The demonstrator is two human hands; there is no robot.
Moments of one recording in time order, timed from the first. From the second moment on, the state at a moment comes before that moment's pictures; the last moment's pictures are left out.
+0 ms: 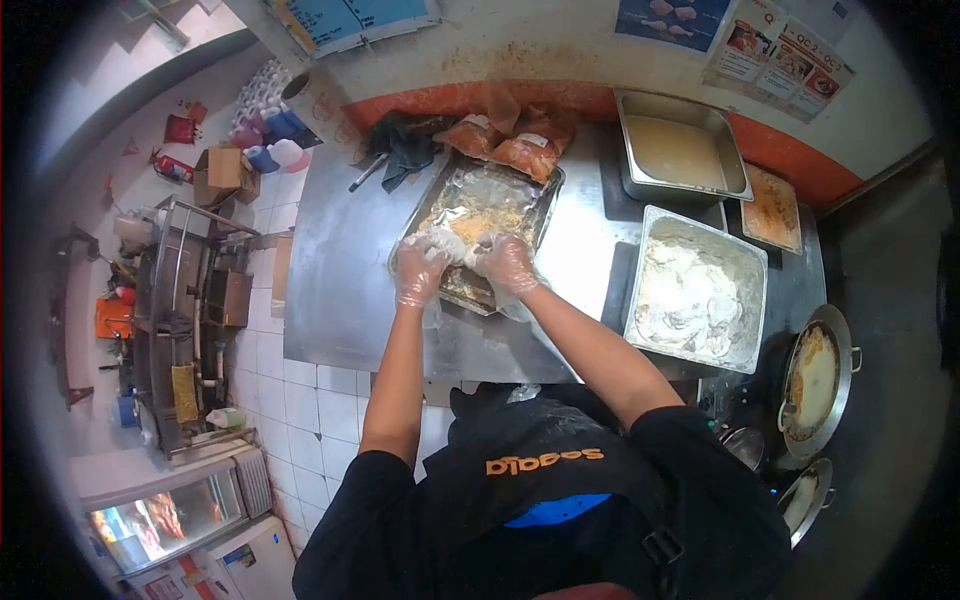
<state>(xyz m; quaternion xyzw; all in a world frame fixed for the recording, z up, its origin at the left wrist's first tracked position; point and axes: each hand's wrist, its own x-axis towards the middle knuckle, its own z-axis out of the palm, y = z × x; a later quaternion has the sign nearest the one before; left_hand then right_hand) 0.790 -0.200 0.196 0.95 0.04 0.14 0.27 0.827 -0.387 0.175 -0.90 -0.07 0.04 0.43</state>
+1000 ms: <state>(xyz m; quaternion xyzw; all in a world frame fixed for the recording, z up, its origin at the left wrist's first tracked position) 0.765 -0.587 0.220 0.92 -0.33 -0.20 0.10 0.722 -0.789 0.228 -0.98 -0.13 0.12 0.04</state>
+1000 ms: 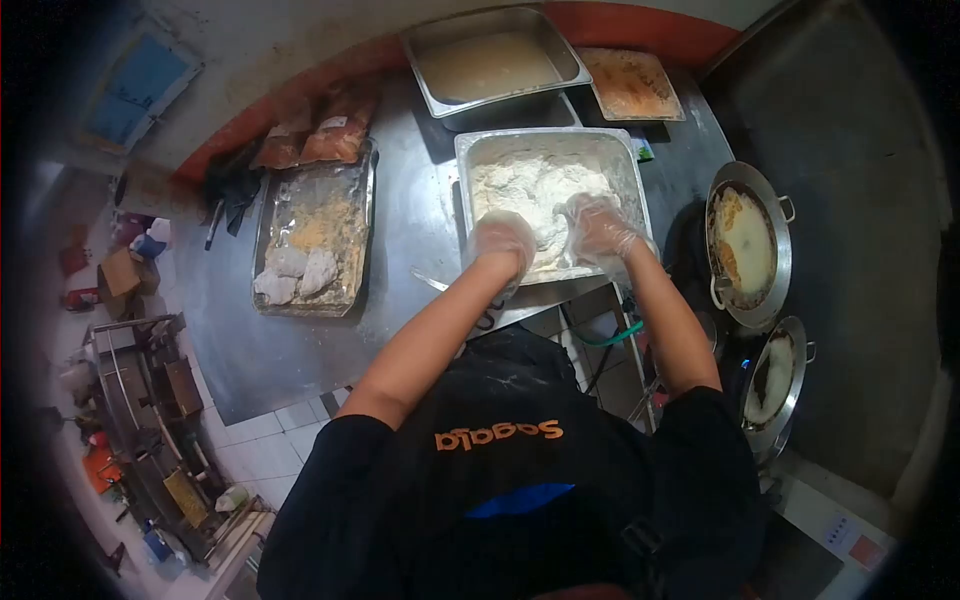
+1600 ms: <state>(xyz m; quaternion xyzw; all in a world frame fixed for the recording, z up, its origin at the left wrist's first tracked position) 0.796 -0.583 0.244 0.92 -0.29 -0.16 0.22 0.744 -0.808 0.260 -0.93 0.10 0.15 0.31</state>
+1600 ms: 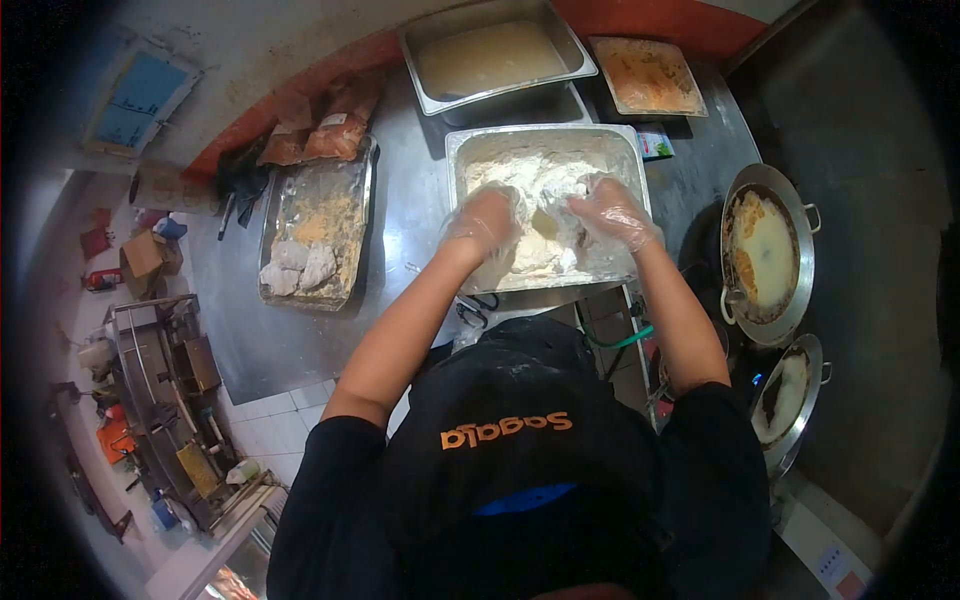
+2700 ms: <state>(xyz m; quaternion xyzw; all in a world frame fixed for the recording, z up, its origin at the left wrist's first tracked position) 0.764 -0.601 0.219 0.90 -0.29 0.02 0.34 0.727 -0.750 0.240 -0.90 0.19 -0.05 0.39</state>
